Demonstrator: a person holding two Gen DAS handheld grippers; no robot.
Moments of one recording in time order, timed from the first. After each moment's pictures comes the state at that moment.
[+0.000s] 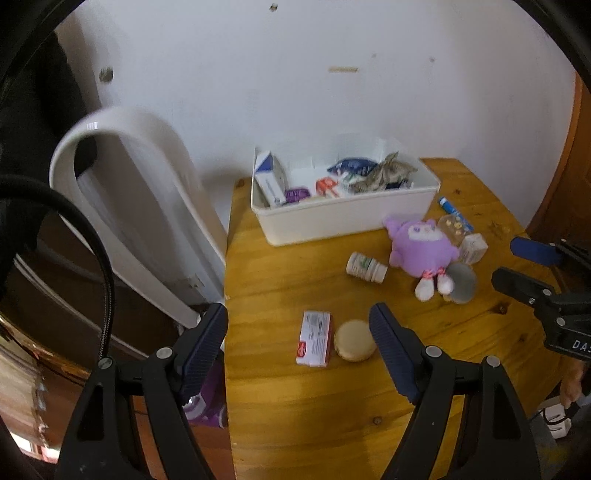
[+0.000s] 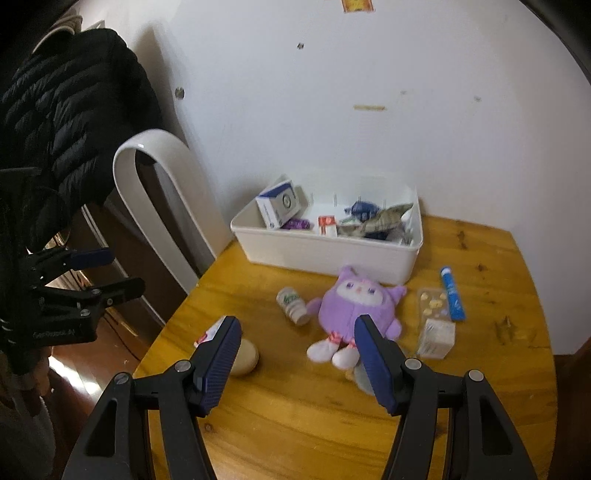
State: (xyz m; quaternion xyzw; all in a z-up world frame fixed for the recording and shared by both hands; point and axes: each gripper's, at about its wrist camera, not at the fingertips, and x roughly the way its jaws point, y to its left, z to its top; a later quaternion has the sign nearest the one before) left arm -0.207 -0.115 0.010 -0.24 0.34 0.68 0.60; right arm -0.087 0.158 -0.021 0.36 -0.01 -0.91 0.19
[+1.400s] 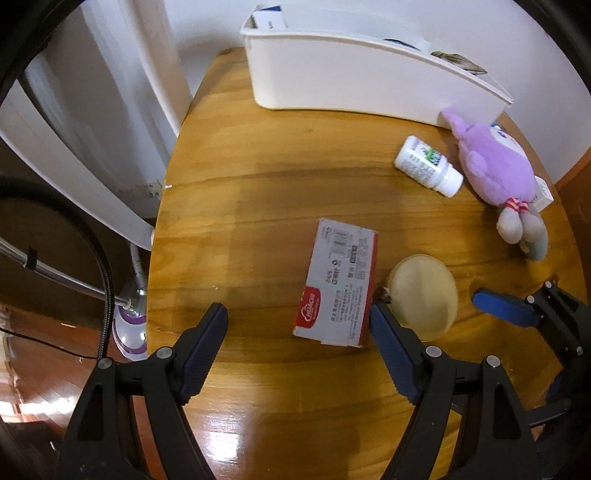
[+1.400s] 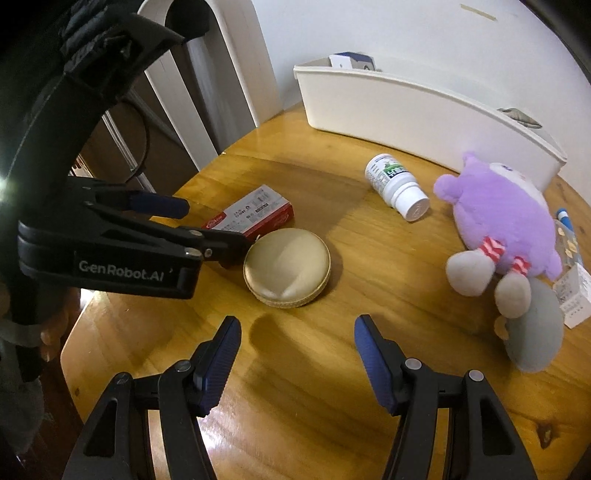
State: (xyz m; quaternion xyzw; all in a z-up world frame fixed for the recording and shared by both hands) left arm -0.251 -0.059 -0.132 -0.40 0.38 0.62 0.56; right arm -0.116 0.064 -0.156 0.48 0.09 -0.84 0.26
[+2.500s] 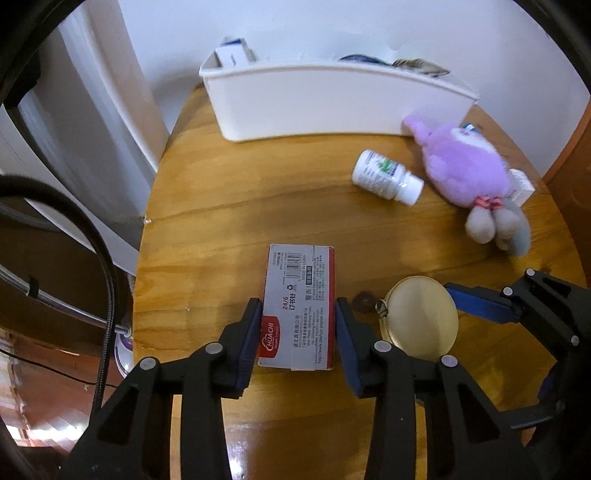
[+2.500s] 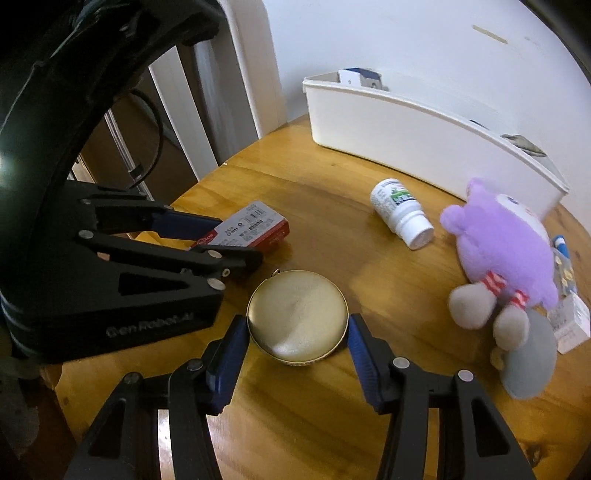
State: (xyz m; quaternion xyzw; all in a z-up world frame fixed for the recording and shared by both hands) left arm -0.213 -0.069 -0.115 -0.34 0.38 0.61 0.60; right arm -0.118 0.062 -0.142 0.45 0.10 -0.85 0.26
